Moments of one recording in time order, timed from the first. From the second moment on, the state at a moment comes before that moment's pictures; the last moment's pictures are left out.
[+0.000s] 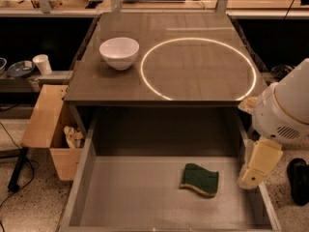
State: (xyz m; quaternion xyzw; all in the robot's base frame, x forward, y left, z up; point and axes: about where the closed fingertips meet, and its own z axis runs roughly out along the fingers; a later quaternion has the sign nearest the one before) arm 0.389 -0.191 0.848 -0.59 0.79 0.06 0.14
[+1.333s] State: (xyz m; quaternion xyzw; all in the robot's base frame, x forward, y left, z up) arm 0.378 -0.176 0.808 -0.58 0.81 0.02 0.12
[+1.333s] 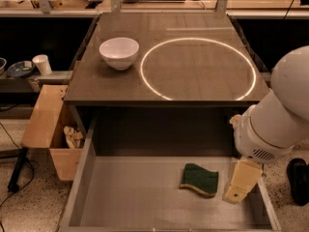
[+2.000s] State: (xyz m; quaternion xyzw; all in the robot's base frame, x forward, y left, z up) arm 0.379 -0.170 0.797 -0.59 0.80 0.01 0.11
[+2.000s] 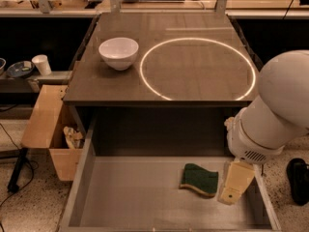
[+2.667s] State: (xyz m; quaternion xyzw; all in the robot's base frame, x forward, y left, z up) arm 0.376 -0.149 0.762 -0.60 0.80 0.03 0.08
